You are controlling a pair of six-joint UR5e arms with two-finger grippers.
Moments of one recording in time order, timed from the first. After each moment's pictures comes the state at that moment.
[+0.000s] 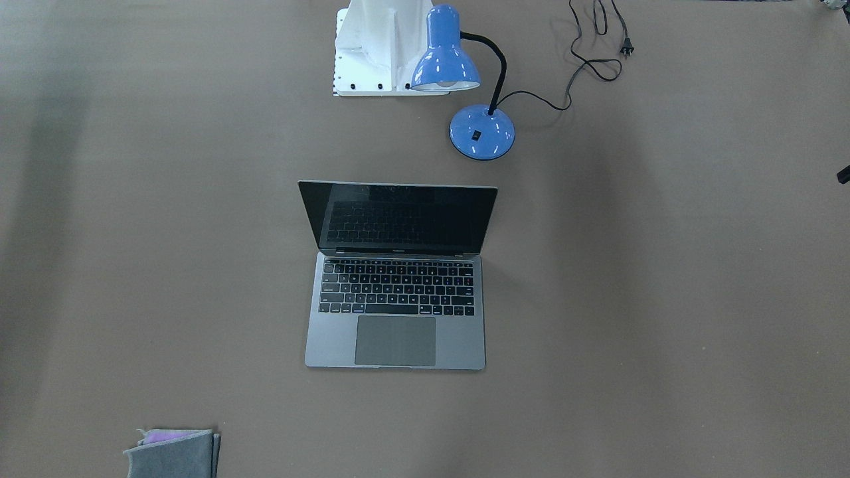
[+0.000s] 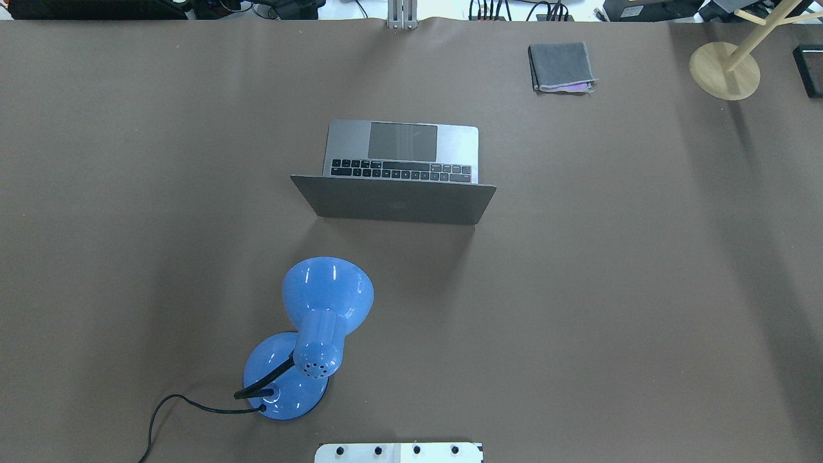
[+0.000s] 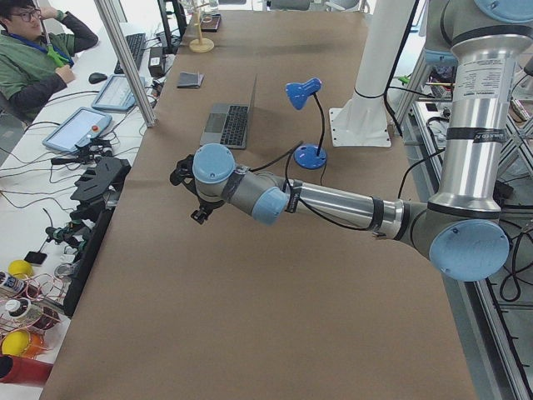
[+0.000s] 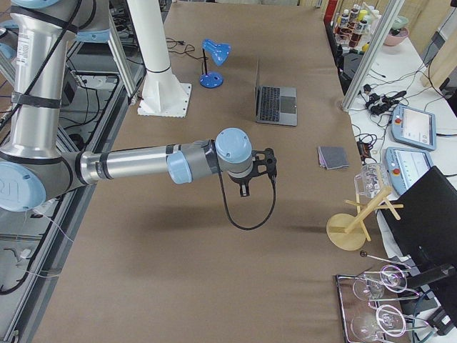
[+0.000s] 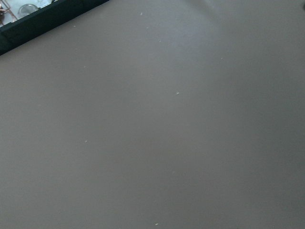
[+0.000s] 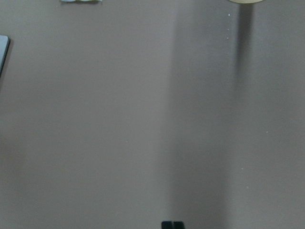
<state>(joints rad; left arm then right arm) -1.48 -1.62 -1.71 -1.98 -2.62 -0.05 1.51 -1.76 1.92 -1.34 2.60 0.25</state>
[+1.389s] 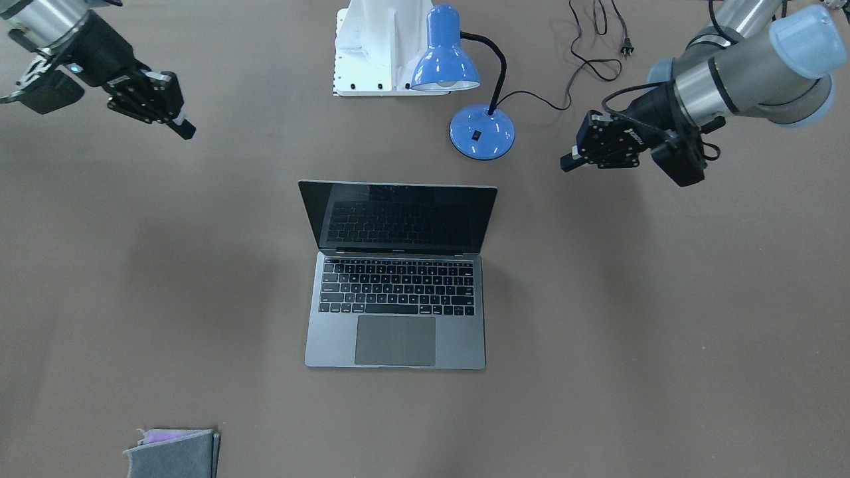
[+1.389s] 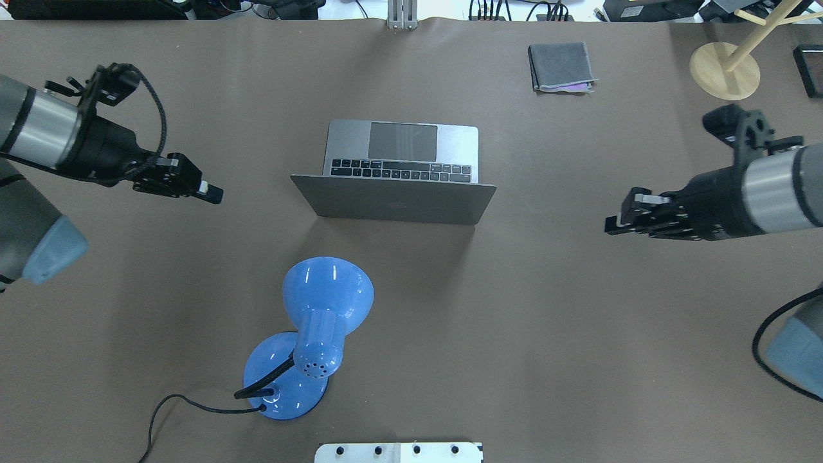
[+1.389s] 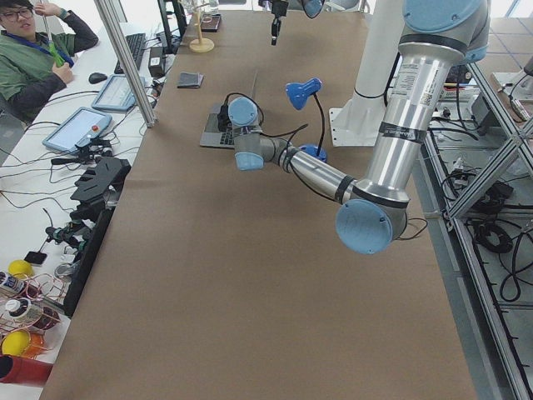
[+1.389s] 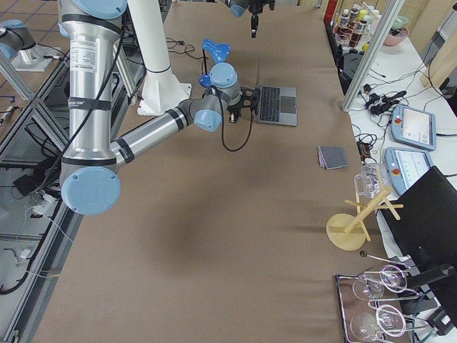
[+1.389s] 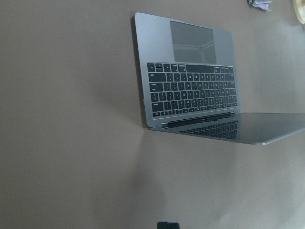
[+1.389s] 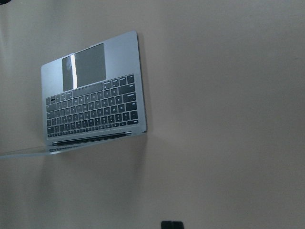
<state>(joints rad) -0.91 -1.85 -1.72 -2.59 -2.49 -1.34 0.77 -1.54 2.16 -0.99 2.10 1.47</state>
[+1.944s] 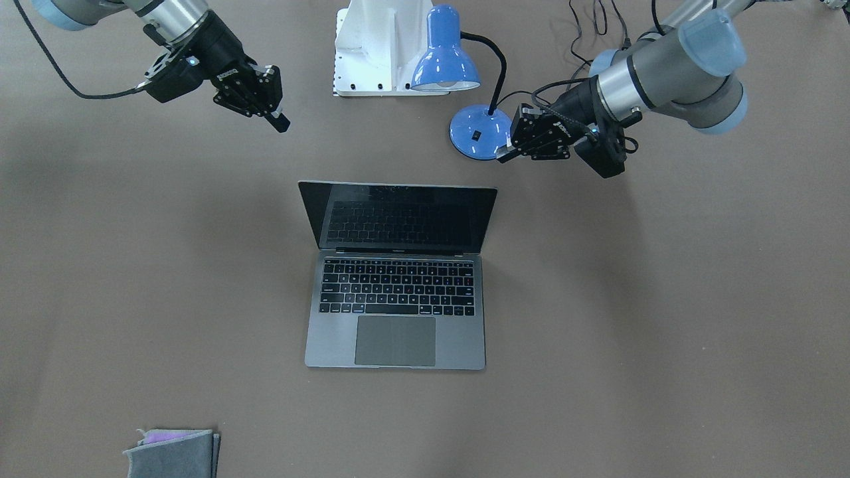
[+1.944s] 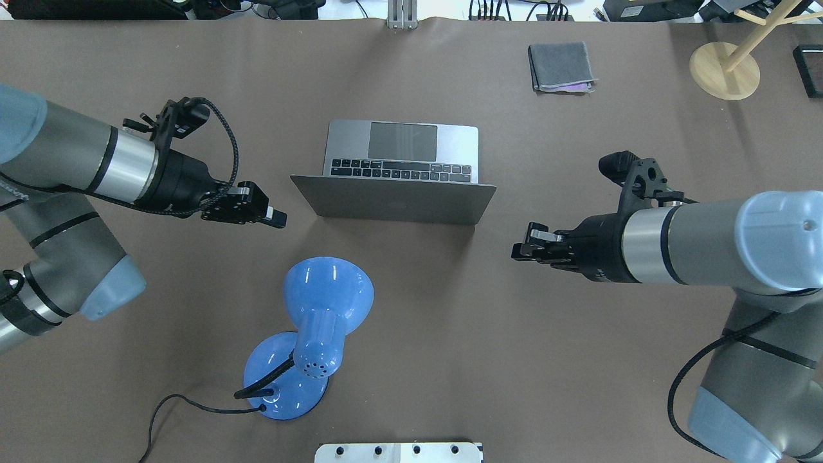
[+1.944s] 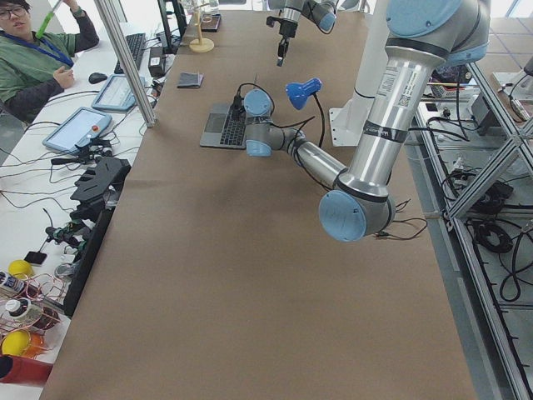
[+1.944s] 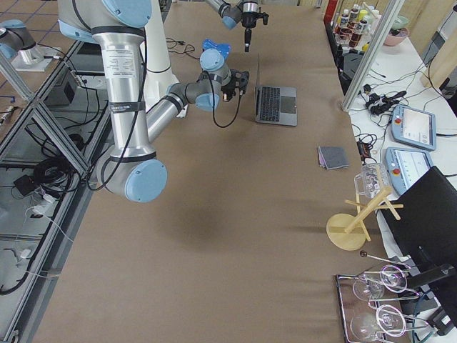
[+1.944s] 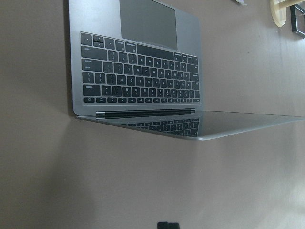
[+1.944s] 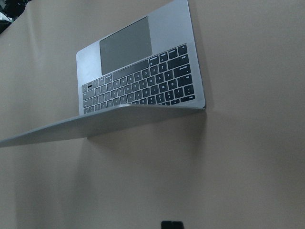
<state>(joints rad) -0.77 -1.92 -1.71 -2.62 -2.34 -1.44 0.53 -1.41 2.14 -0.99 1.82 1.61</state>
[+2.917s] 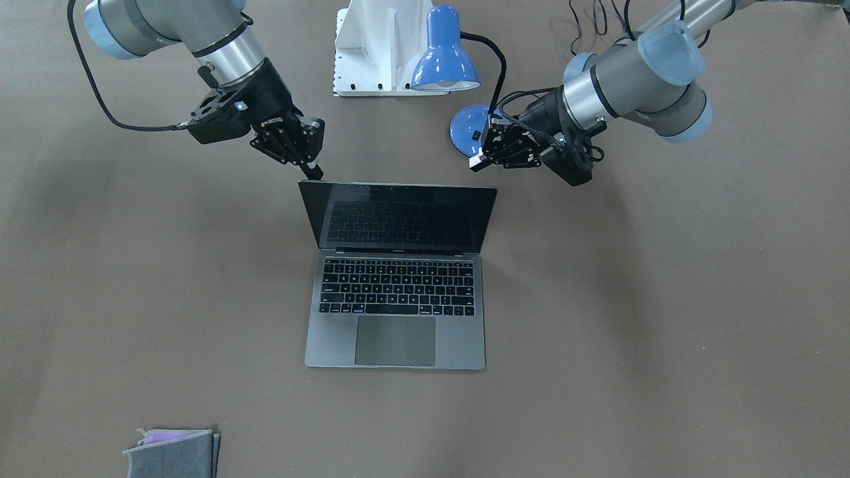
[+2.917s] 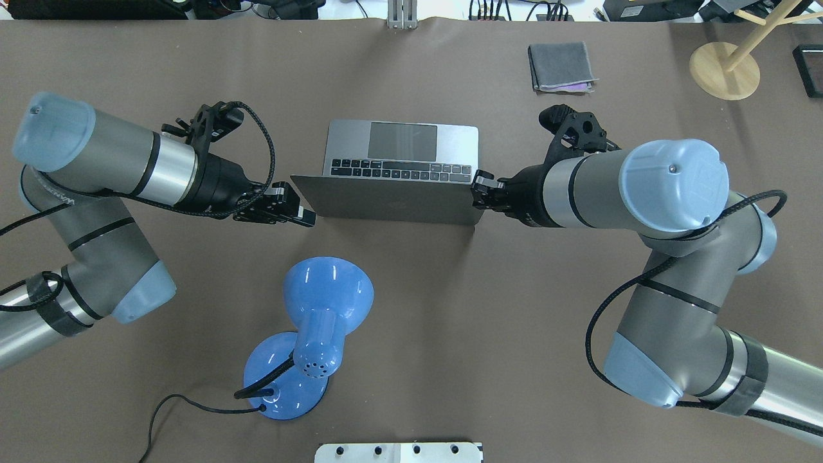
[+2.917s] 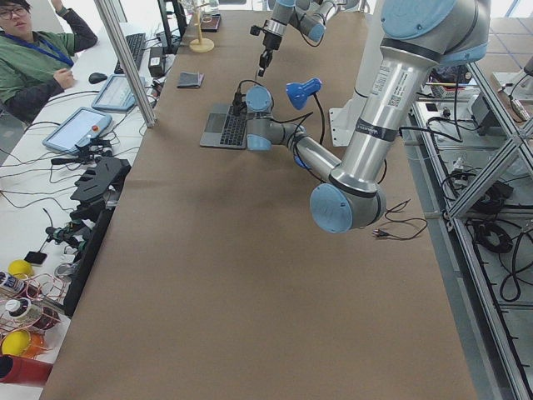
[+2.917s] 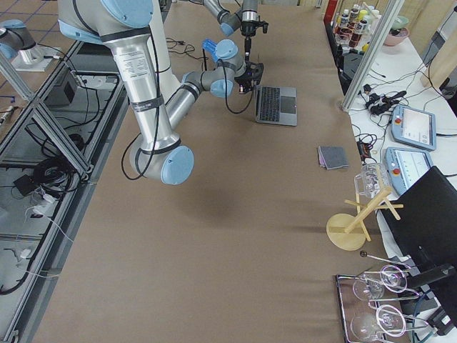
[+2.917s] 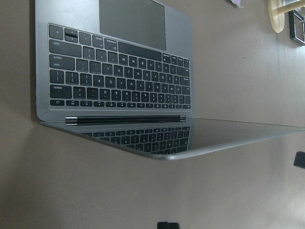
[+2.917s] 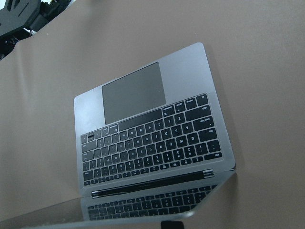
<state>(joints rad) -0.73 -1.97 -1.67 -2.61 -2.29 -1.45 0.59 -1.18 1.97 -1.14 1.76 1.60</state>
